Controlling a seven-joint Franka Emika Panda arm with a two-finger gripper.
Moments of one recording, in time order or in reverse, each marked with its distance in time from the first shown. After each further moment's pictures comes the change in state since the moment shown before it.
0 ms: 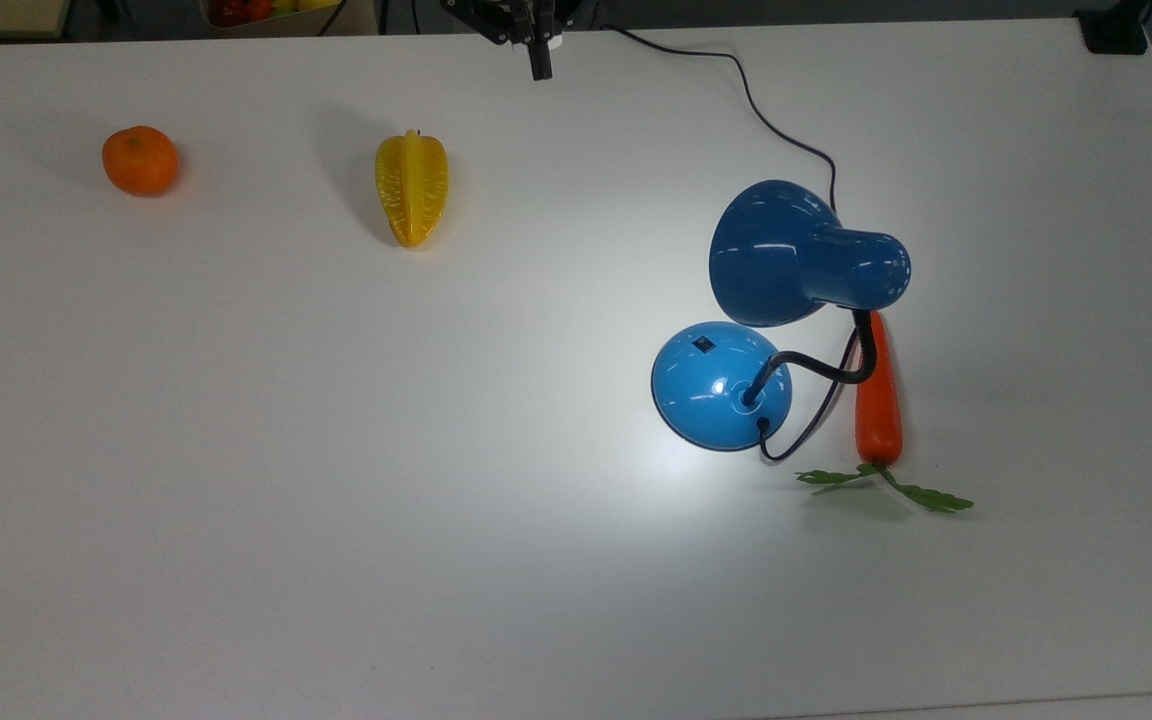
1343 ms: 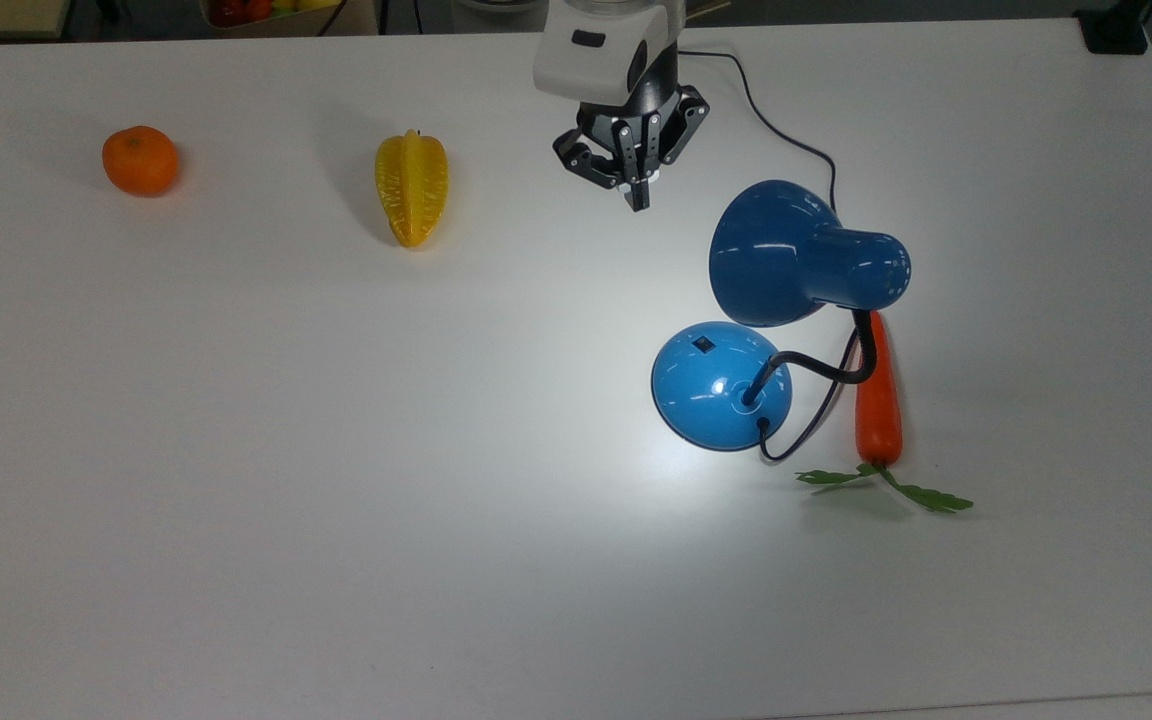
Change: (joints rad) arm 0.001 0.140 0.125 -0.119 0.001 0.339 -0.118
